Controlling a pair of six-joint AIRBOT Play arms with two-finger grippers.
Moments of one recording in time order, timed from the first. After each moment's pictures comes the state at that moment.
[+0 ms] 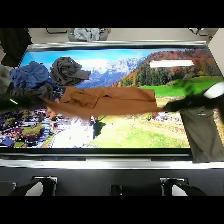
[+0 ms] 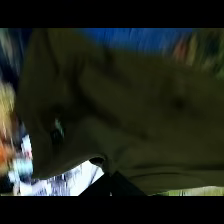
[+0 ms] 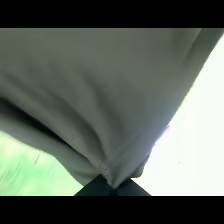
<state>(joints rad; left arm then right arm) 0.30 -0.98 1.25 0.96 -1.15 -1.30 -0.18 -1.17 1.31 -1.13 1.22 0.88</state>
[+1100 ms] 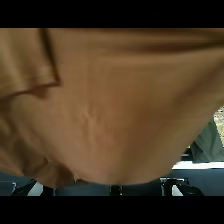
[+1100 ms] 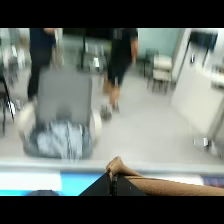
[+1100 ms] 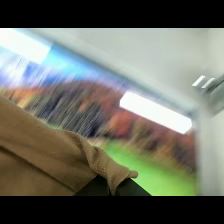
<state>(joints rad) 0.39 -0.89 1.96 0.99 -1.24 -1.47 -0.18 -0.98 1.94 -1.41 1.47 0.93</state>
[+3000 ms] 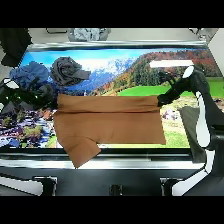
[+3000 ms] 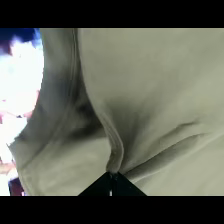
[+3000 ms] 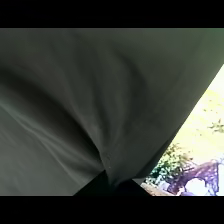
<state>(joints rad) 0.25 -1.68 1.47 1.08 -1.41 -1.37 -0.11 -1.86 1.77 -1.28 1.53 1.01</state>
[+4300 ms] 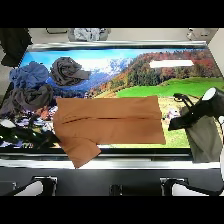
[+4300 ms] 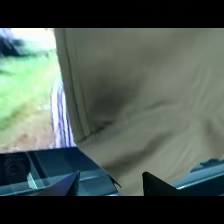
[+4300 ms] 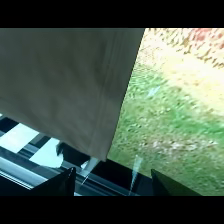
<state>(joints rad) 0.40 -1.22 0.66 1.01 -1.38 -1.25 -0.28 -1.43 1.17 -1.34 1.53 0.95</state>
